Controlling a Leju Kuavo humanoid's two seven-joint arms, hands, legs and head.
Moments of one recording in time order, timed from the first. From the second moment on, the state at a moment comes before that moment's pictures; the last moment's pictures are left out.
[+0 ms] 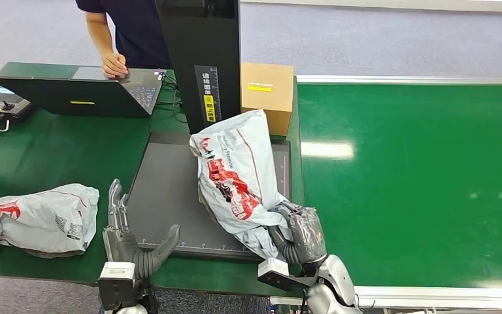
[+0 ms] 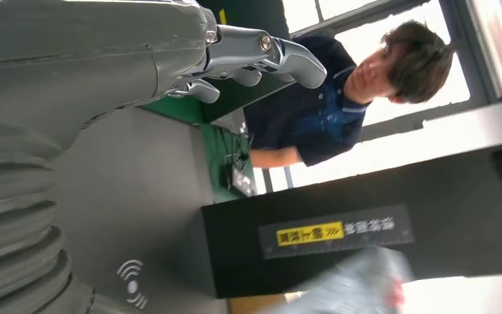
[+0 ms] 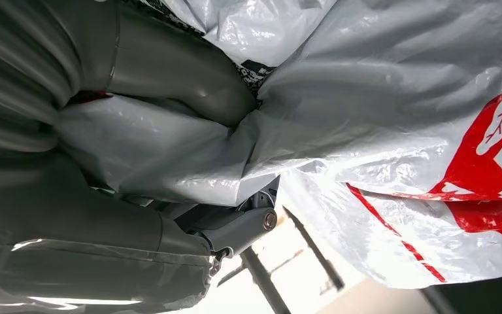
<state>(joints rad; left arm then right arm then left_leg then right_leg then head) 0.14 -0.23 -0.26 -1.59 -0.35 0.46 -0.70 -0.14 0.12 0.33 -1.23 0.73 -0.55 -0.49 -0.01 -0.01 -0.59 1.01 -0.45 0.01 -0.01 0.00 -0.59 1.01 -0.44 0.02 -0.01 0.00</state>
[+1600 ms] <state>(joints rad) 0.04 -0.16 -0.43 -1.51 -0.53 0.43 -0.63 0.06 0.26 0.30 -1.77 0.27 -0.70 -0.65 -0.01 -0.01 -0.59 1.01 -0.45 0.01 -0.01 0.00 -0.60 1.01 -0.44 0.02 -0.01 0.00</state>
